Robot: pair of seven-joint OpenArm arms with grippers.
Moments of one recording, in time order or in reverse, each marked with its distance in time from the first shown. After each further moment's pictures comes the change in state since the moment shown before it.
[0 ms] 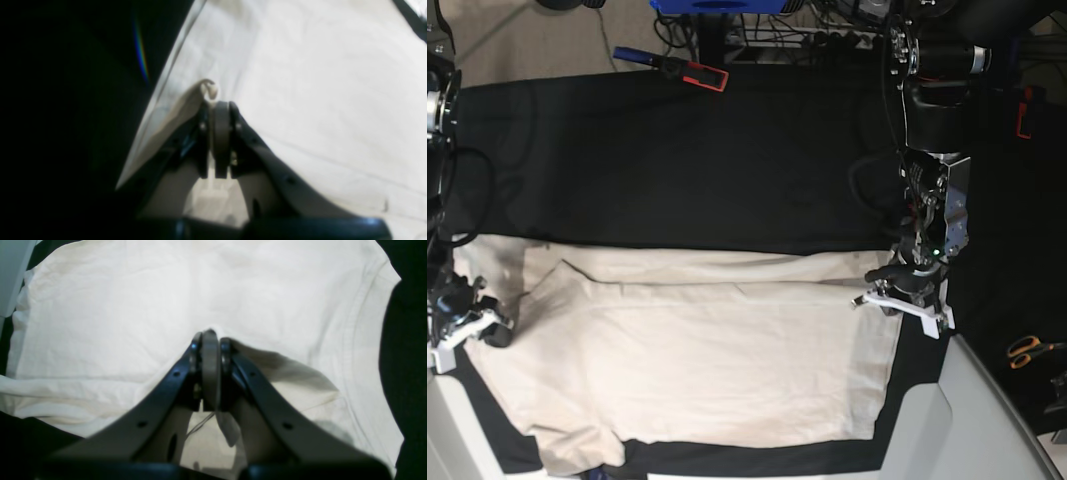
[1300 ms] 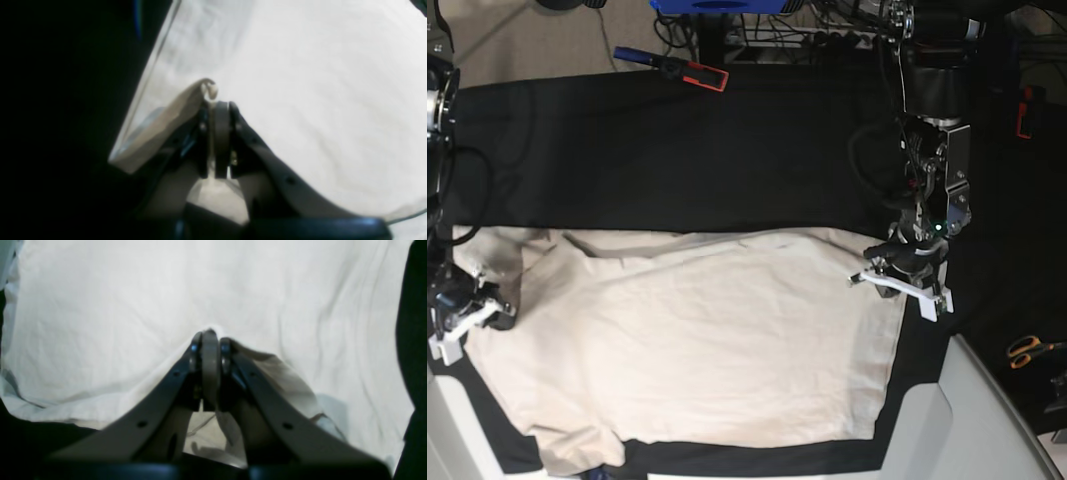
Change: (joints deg) left arm 7.0 0.2 0.0 10.6 -0.2 0.1 4.8; right arm -0.2 0.3 0.0 0.0 0.4 0.0 -7.6
